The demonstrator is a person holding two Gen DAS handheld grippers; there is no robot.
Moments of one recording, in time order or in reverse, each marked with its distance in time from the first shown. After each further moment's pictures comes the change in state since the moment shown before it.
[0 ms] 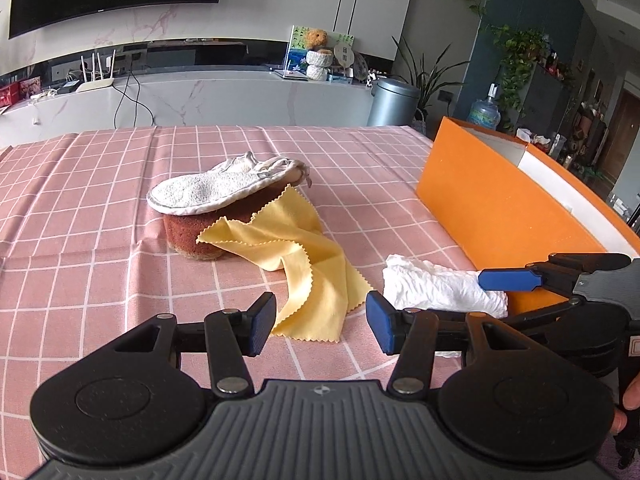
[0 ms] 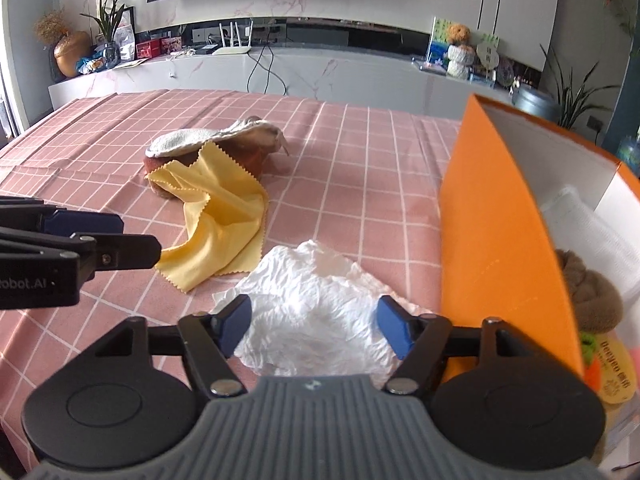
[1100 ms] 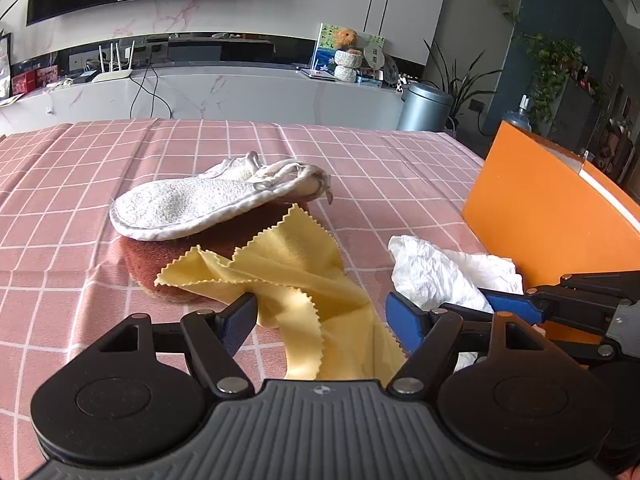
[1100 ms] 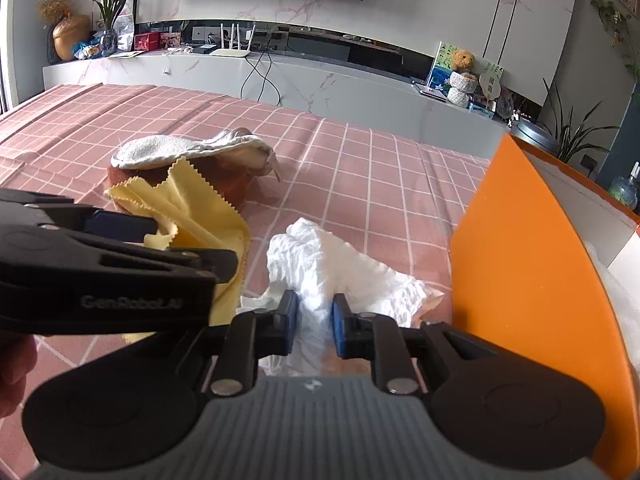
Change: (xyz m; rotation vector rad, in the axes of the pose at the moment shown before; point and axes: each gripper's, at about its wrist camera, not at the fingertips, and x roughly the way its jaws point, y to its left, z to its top) left arm 0.064 0.001 0.017 -0.064 -0.009 0.071; right arm 0.054 0.015 0.029 -0.077 -0.034 -0.063
